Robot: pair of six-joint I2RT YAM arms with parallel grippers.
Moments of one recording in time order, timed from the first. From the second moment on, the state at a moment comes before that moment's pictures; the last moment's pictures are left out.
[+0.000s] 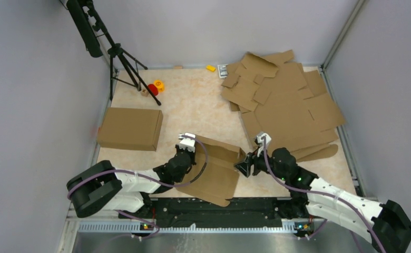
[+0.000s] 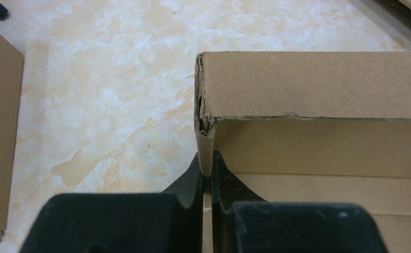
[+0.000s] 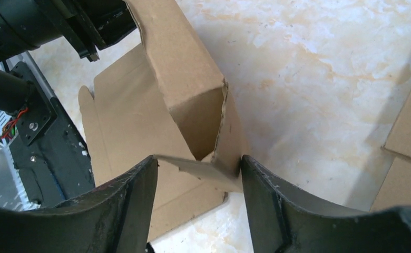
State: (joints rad) left arm -0.98 1.26 0.22 0.70 -0.65 -0.23; right arm 0.82 0.71 0.20 0.17 -0.13 0.37
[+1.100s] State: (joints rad) left arm -0.98 1.26 0.22 0.69 -0.65 -0.23; right arm 0.82 0.91 0.21 0.24 -0.11 0.33
